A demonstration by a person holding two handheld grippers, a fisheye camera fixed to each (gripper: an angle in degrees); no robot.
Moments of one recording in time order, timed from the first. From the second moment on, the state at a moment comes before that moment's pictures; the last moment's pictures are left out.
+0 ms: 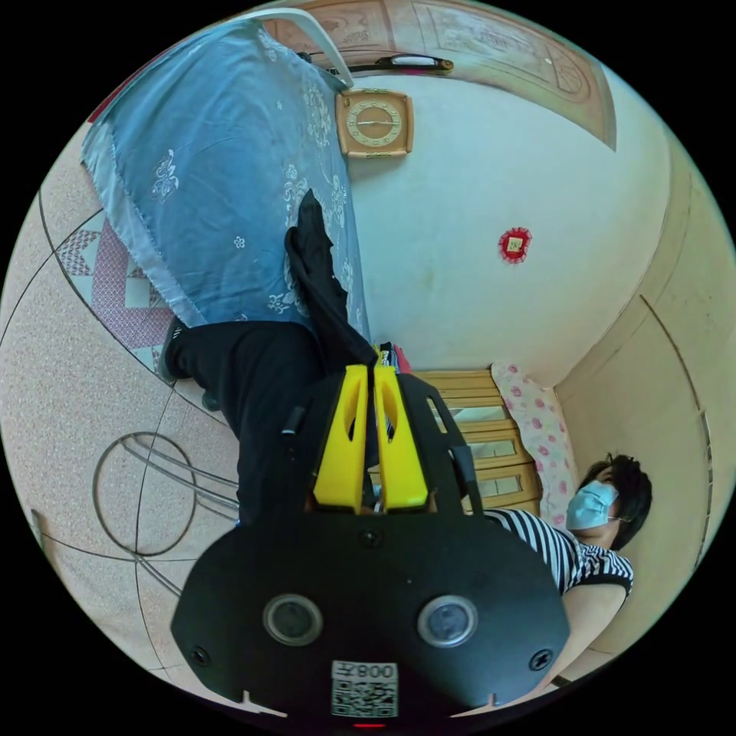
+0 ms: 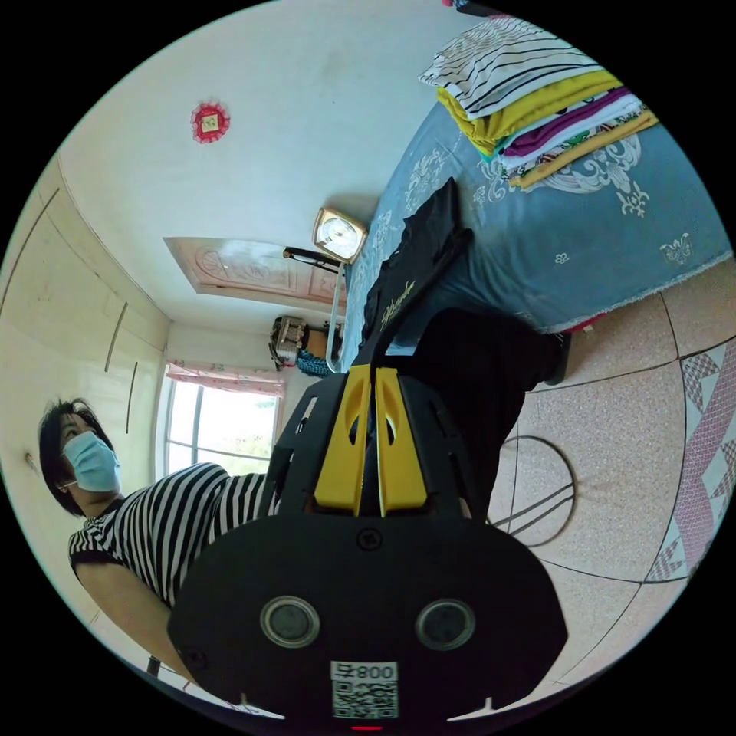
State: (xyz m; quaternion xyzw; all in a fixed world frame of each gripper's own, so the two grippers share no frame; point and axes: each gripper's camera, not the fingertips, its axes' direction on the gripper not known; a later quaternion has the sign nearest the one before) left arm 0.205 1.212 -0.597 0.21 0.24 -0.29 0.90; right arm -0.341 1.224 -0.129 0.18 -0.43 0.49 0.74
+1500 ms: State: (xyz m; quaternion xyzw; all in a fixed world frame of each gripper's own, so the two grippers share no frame) left arm -0.085 0.659 -0.324 0.12 0.12 -0.34 0.93; right arm 0.029 0.785 0.002 0.02 -0.34 0.49 0.80
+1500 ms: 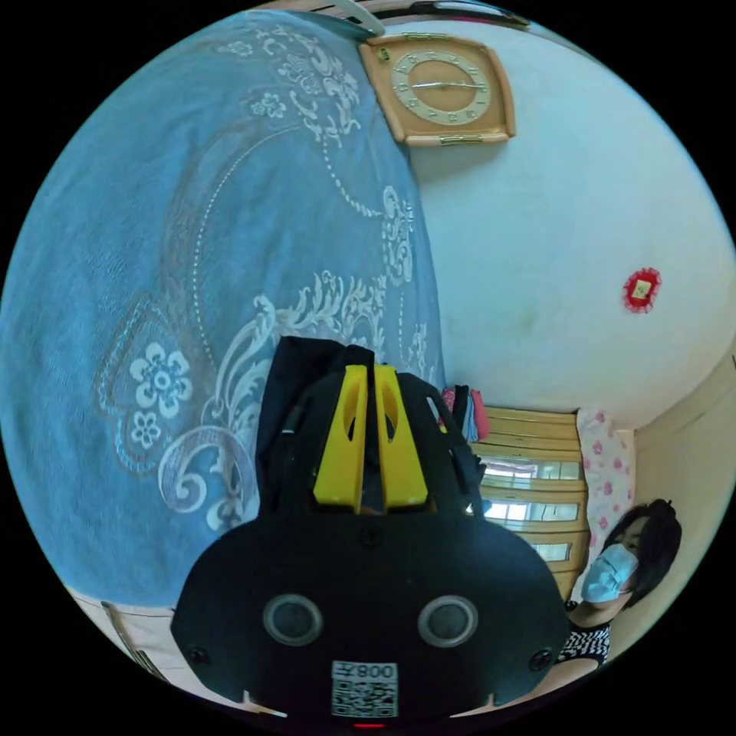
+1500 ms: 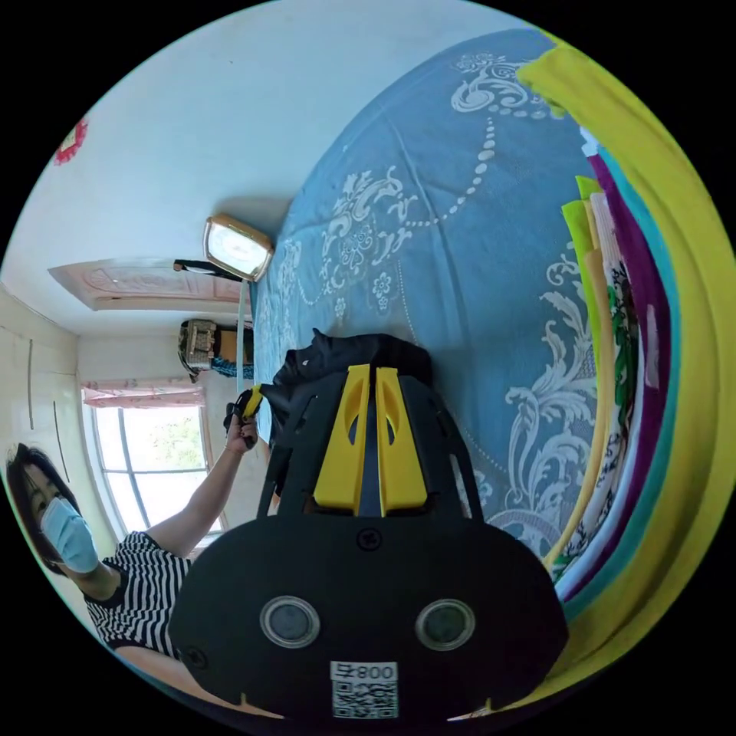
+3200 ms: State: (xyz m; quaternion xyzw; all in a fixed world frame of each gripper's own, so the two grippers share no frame) left arm -0.103 0.450 -0.004 0.03 0.15 -0.21 0.97; right arm -0.181 0.314 -0.086 -0.10 0.04 -0.06 0.99
